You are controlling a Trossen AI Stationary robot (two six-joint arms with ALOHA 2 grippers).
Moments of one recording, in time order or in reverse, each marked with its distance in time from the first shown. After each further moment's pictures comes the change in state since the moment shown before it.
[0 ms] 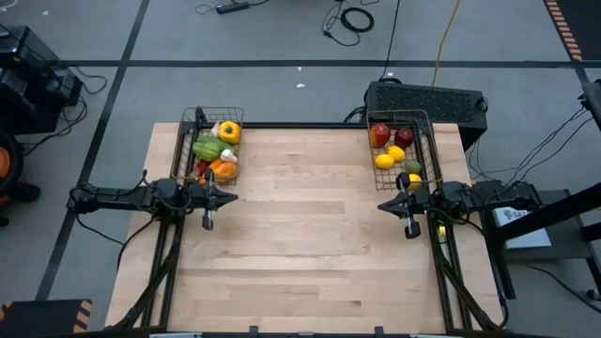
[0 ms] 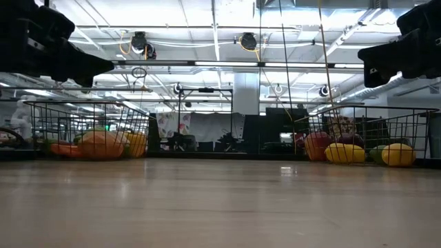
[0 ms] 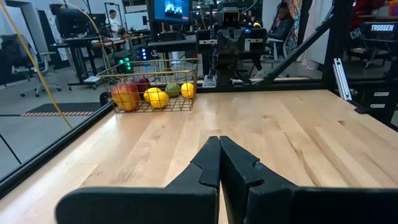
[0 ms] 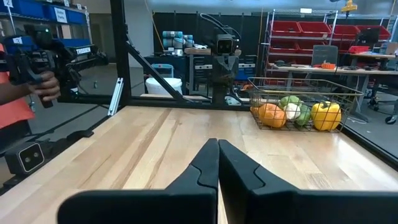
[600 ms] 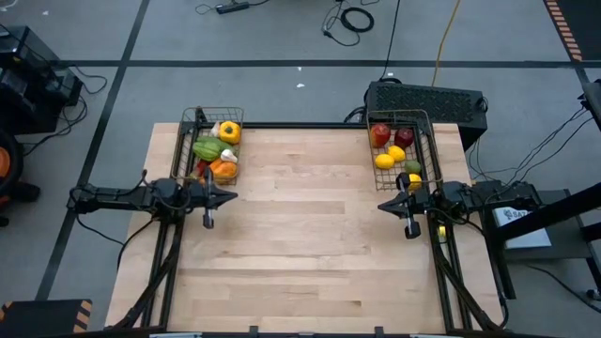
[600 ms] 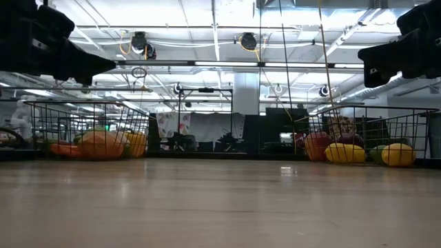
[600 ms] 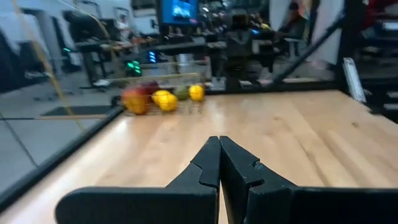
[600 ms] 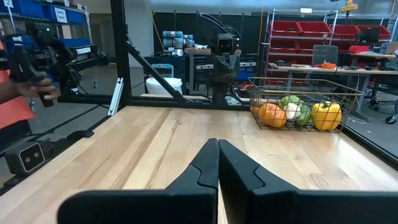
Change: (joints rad) left arm 0.000 0.001 0.000 0.022 -0.029 0.026; right arm 0.000 0.000 0.000 -0.002 -0.001 0.001
